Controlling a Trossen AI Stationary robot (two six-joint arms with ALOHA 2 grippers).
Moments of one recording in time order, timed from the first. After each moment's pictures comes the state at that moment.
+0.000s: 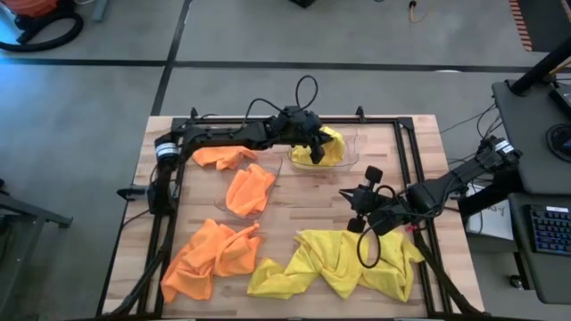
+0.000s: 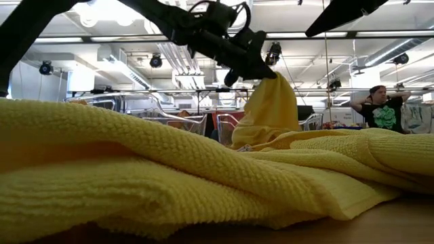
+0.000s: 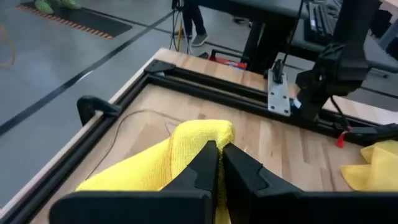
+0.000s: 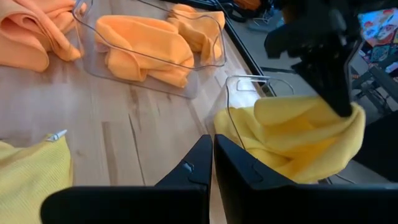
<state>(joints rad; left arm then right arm) 0.33 2.00 1.57 0.08 0.12 -0.12 0.48 1.18 0.93 -0.59 0.84 0.29</state>
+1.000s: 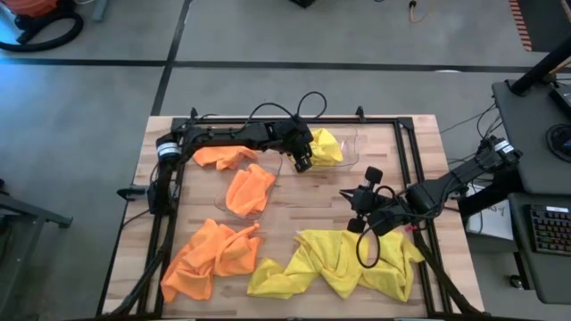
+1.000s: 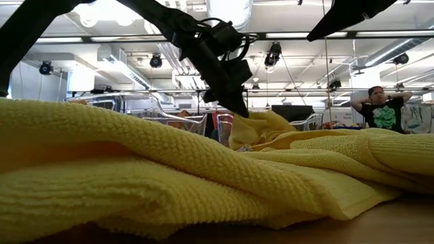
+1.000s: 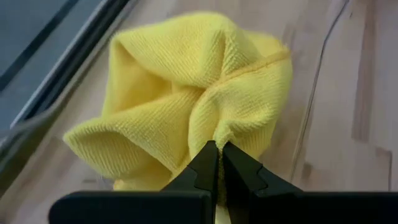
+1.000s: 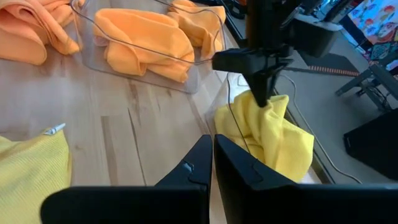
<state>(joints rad) 0.33 2.02 1.57 -0.38 -0.02 -0.02 0.48 1.18 0.91 -0.59 0.83 0.30</state>
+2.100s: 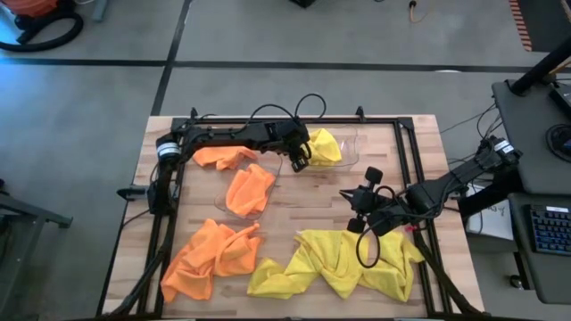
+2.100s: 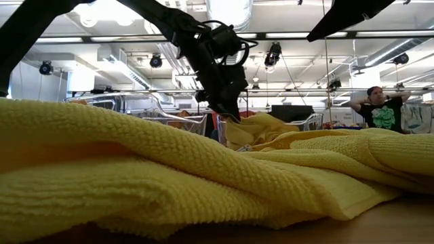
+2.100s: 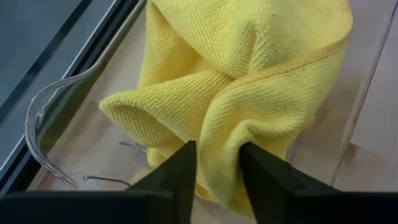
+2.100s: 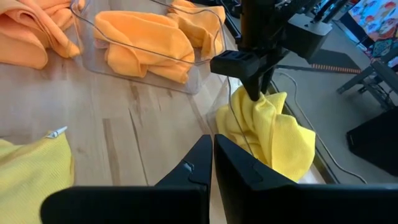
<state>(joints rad) 0.33 2.02 1.57 -0.46 -0.15 -0.04 0.48 1.18 0.91 -0.59 0.83 0.32</state>
